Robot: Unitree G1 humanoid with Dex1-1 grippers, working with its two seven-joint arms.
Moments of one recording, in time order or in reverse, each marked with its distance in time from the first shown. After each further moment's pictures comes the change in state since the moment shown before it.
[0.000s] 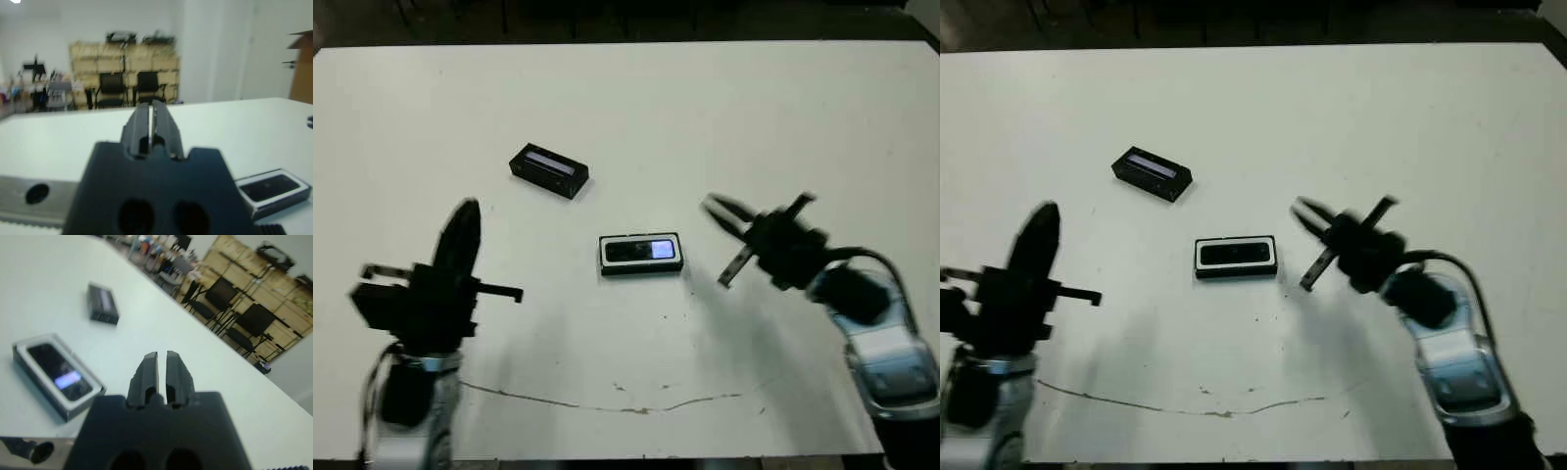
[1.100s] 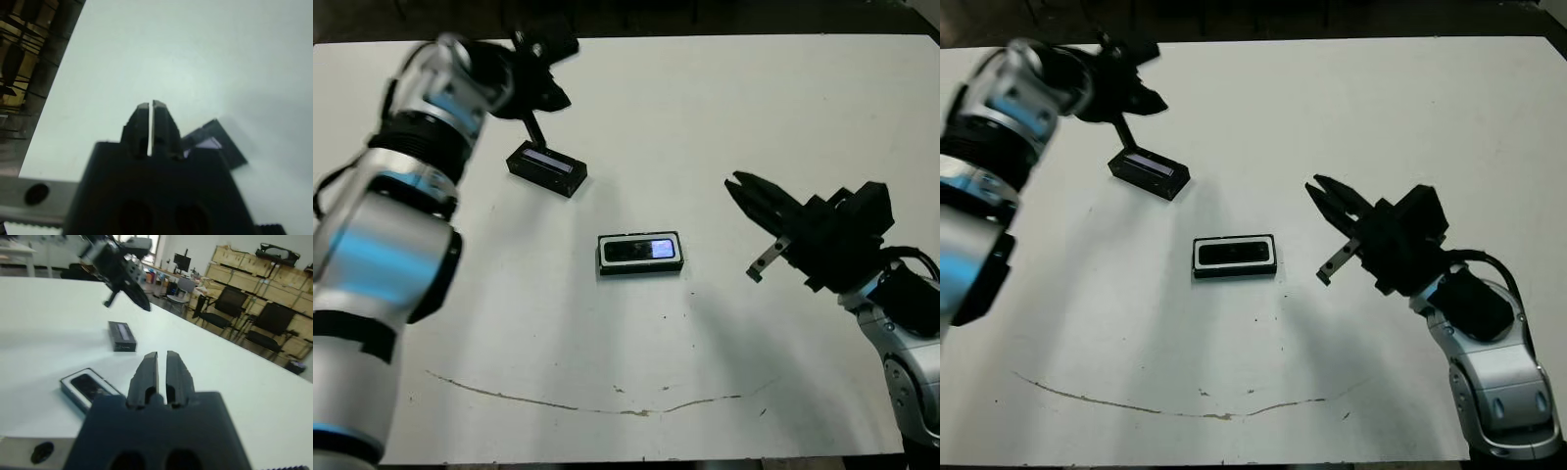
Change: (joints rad) left arm -1.497 0.037 -0.532 1.813 0.471 0.116 -0.447; right arm 0.108 0.015 -0.024 -0.072 0.234 -0.029 -0.006
